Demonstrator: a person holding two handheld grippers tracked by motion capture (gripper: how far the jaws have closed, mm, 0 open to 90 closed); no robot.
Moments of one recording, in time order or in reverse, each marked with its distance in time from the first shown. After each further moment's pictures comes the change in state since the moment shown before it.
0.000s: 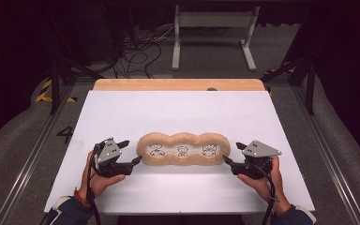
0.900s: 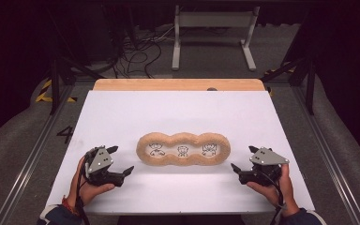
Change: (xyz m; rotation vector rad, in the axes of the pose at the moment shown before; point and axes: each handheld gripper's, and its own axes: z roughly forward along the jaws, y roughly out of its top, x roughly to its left) left arm 0.002 -0.024 -0.021 0.029 0.003 0.044; right arm -0.006 -0.023 -0.016 0.031 -0.060 -0.057
